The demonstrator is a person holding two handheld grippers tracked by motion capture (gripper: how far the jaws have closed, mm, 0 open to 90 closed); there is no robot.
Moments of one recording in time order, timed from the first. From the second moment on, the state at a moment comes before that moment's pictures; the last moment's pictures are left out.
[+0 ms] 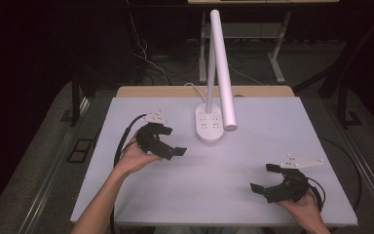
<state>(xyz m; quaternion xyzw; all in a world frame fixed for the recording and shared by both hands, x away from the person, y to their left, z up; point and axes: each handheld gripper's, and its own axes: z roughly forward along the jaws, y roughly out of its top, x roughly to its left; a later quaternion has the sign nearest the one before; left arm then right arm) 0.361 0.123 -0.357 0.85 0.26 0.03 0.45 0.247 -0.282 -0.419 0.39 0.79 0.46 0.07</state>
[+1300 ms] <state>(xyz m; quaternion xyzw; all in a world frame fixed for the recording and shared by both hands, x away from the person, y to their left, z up) 0.427 0.099 -0.346 0.86 0.27 0.04 0.43 0.248 -0.283 -0.419 0.39 0.79 0.46 0.07</state>
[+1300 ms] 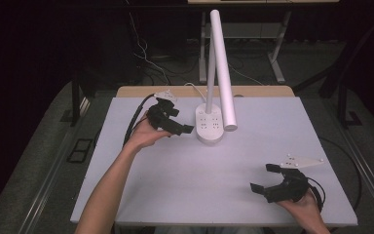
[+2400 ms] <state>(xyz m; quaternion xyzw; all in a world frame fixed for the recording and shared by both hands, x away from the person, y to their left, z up) 0.485 0.078 -0.346 0.83 0.34 0.06 0.44 0.248 -0.284 -0.418 0.39 0.79 0.46 0.08</state>
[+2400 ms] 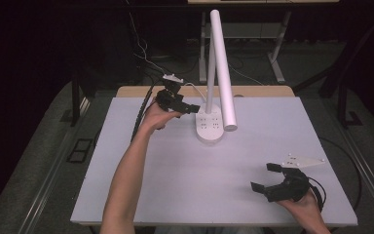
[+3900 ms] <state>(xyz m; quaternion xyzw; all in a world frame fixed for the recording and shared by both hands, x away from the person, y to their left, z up) 0.516 0.053 -0.399 0.74 0.46 0.05 0.49 0.248 -0.282 -0.418 0.39 0.79 0.46 0.07</state>
